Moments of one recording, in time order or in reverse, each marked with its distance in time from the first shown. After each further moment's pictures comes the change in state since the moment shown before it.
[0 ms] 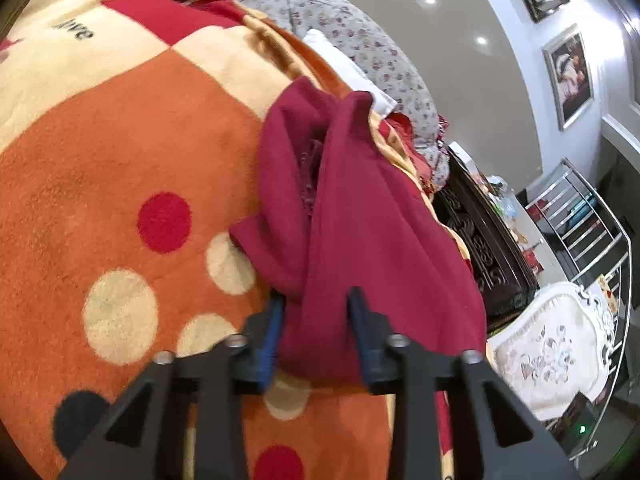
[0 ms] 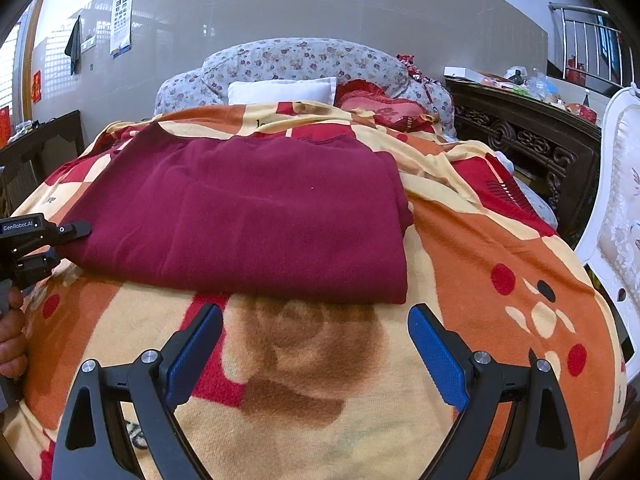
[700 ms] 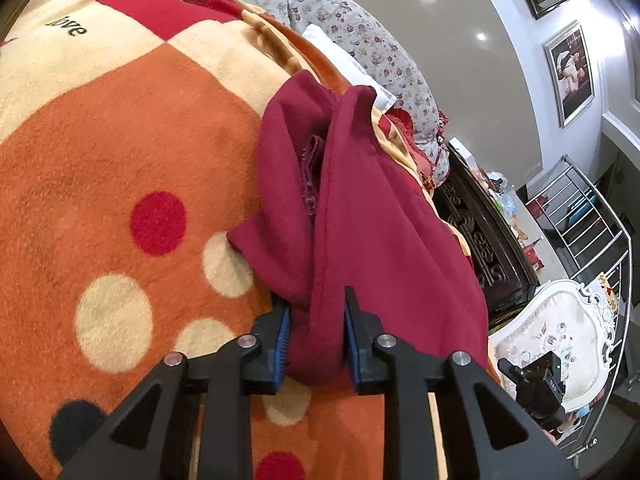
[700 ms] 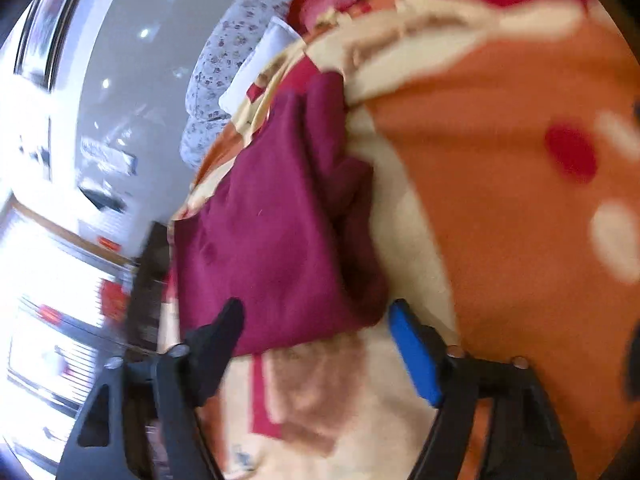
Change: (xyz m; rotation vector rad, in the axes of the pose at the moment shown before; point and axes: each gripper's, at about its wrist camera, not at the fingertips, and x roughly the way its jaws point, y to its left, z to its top) left arm 0.005 -0.001 0.002 0.016 0.020 -0.006; right arm 0.089 -0.140 0.009 0.725 0.314 0.652
